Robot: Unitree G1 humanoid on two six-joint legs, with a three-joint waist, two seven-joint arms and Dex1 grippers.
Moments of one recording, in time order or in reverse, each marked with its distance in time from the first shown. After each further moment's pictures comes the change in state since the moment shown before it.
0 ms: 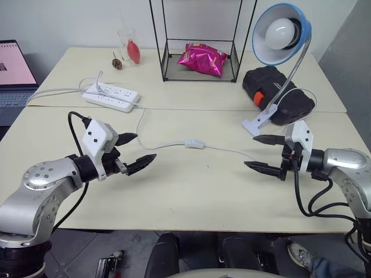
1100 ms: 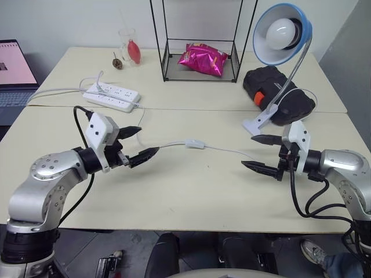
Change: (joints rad) left arm -0.125 -0.048 -0.076 0.154 0.021 -0.079 -0.076; right arm 0.008 0.022 0.001 -0.060 0.000 0.068 -0.073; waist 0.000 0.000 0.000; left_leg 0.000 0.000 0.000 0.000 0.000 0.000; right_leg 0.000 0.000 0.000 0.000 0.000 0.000
